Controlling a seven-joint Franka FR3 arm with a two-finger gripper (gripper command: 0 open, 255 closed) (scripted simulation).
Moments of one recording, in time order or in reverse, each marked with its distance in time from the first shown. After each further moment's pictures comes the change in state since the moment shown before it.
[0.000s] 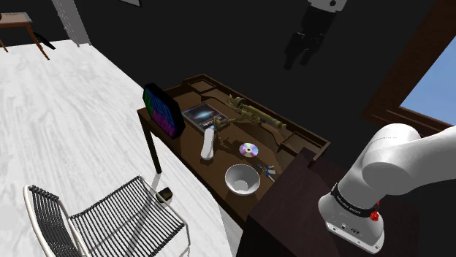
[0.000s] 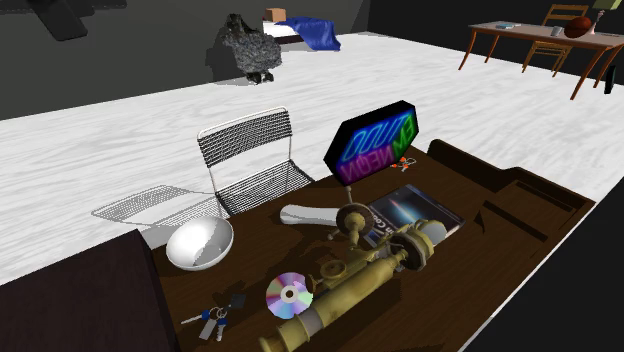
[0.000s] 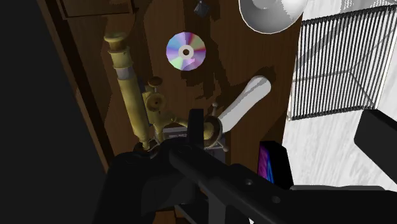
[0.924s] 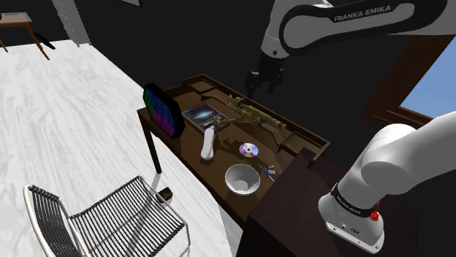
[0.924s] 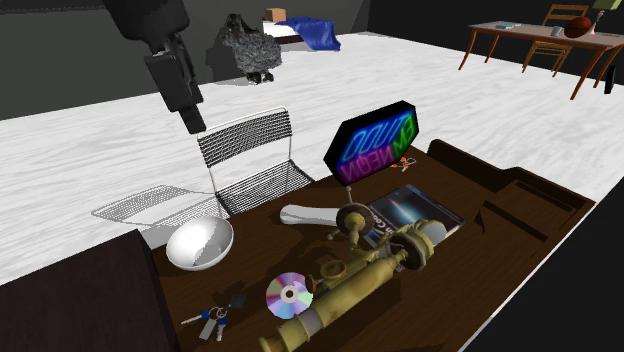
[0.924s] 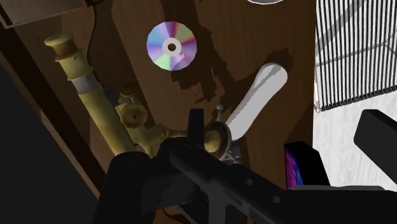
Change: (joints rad) arm -0.021 0.254 0.127 -0.150 0.031 0.397 0.229
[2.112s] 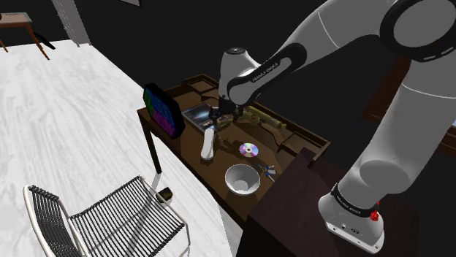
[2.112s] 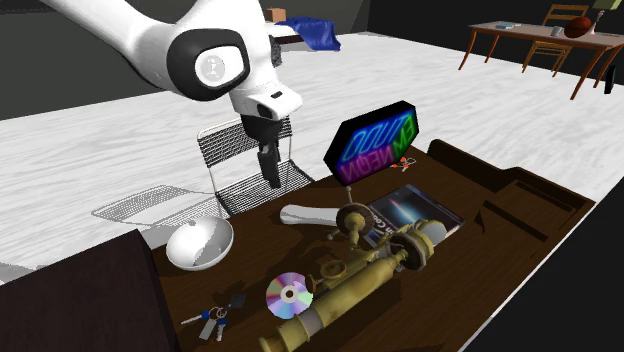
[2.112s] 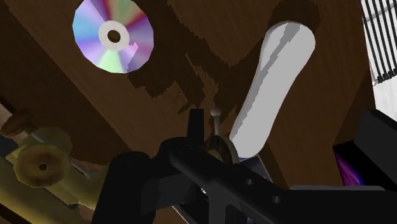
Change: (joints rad) arm -0.033 0.667 0.103 0.186 -0.183 0.446 0.443
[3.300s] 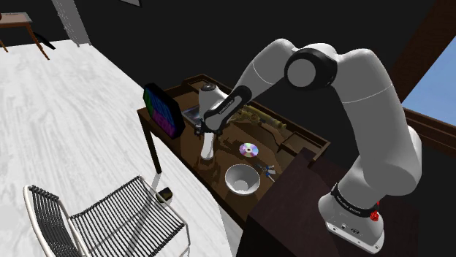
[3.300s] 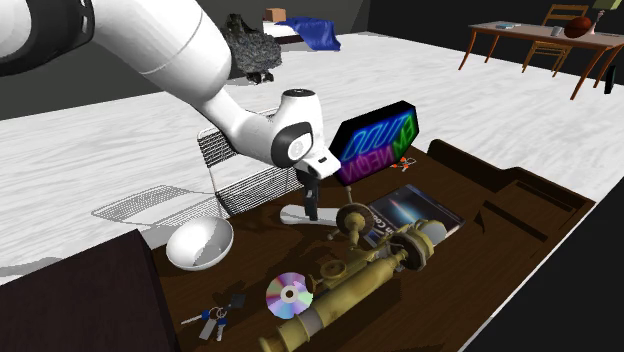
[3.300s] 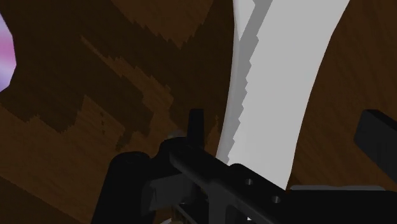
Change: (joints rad) arm 0.106 0.633 -0.121 0.503 -0.116 0.095 0.280
